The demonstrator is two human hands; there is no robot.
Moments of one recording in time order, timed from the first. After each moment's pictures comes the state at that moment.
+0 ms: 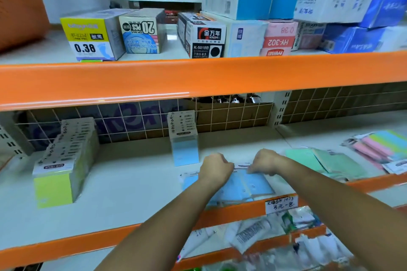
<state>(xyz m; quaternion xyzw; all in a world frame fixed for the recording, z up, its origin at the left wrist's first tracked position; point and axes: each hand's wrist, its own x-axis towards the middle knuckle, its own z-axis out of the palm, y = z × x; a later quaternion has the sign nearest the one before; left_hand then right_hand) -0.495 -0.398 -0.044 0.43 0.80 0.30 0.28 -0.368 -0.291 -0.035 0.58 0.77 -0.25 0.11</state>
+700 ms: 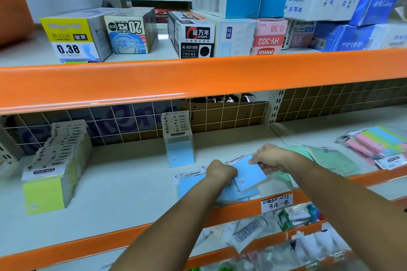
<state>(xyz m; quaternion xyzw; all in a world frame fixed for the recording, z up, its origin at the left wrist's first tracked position) -0.476 -0.385 -0.050 0.30 0.77 0.33 0.47 -0.347 -0.278 -0.030 0.59 0.67 -0.46 -0.01</state>
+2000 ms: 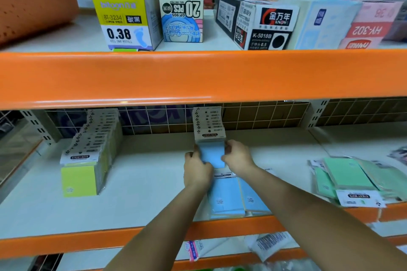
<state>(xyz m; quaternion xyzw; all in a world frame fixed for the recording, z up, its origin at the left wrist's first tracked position) -0.585 -0.419 -0.087 0.30 0.83 0.41 0.23 -0.507 -0.323 -0.078 0.49 0.78 -0.36 -0.13</state>
